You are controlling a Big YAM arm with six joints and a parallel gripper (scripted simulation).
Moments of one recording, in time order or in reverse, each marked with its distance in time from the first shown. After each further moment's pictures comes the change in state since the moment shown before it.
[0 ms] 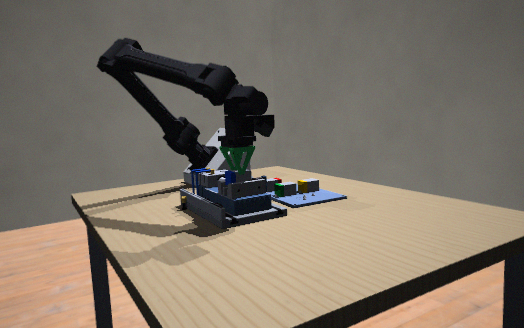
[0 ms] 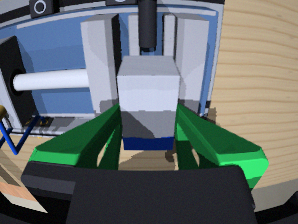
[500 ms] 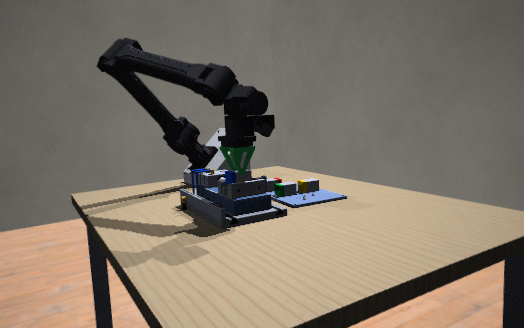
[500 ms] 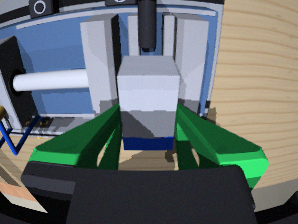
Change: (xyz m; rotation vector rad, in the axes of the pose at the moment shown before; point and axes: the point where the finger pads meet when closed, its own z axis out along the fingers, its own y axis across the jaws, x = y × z) arm 0.000 0.000 0.000 0.001 0.000 0.000
